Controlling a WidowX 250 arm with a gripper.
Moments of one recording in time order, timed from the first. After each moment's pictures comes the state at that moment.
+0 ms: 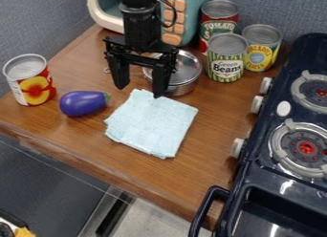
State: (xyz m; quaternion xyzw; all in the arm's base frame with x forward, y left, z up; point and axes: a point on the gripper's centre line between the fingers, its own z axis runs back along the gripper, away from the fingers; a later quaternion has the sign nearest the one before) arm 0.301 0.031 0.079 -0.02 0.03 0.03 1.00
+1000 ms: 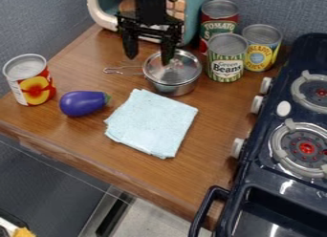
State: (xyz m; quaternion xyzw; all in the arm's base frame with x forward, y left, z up) arm 0.377 0.060 0.073 0.01 -0.01 0.06 1.00
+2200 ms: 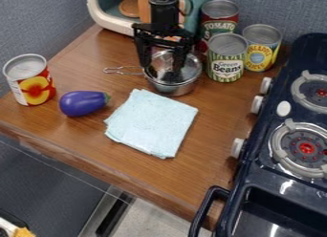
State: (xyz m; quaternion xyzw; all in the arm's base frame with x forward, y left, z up) arm 0.399 0.054 0.042 -0.01 0.02 0.06 1.00
